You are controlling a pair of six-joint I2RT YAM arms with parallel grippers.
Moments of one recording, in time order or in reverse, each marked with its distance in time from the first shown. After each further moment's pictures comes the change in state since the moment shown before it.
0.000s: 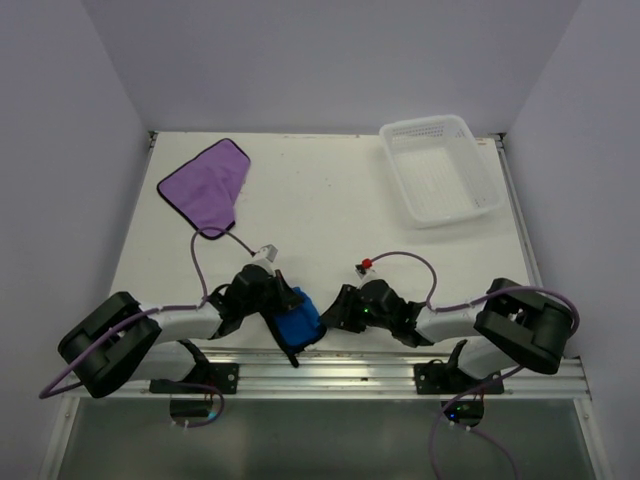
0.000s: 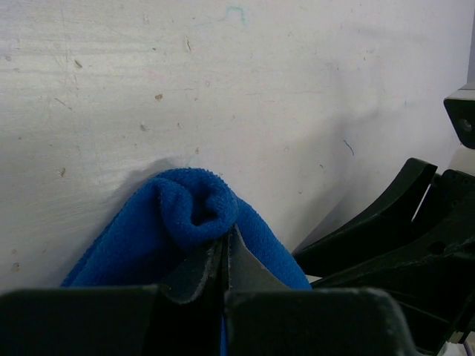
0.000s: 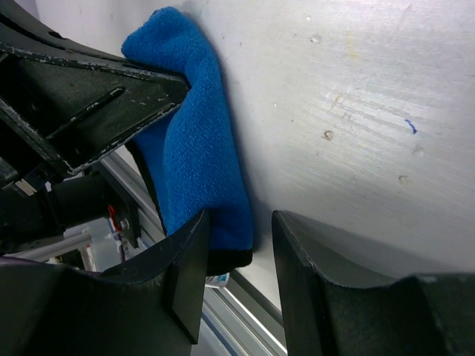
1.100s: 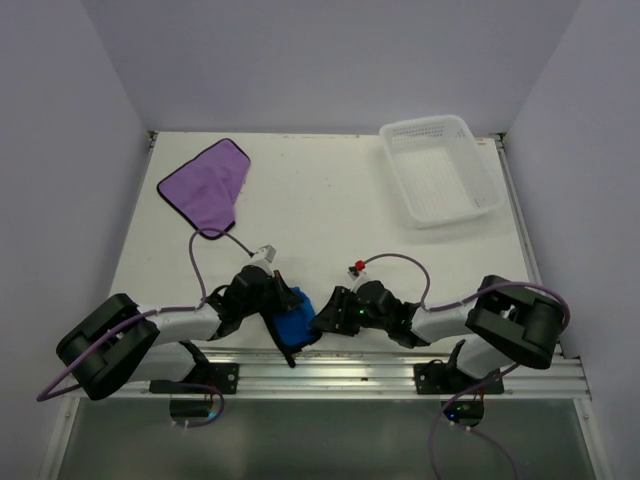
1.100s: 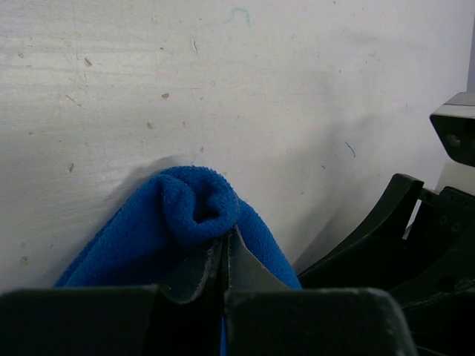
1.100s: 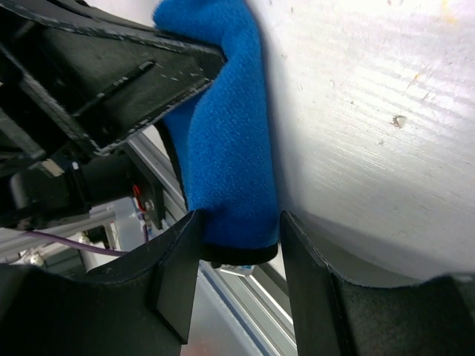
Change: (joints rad) left arm 0.000 -0.016 -0.011 -0.003 -0.015 -0.007; right arm 0.025 0.045 0.010 0.097 -0.067 0.052
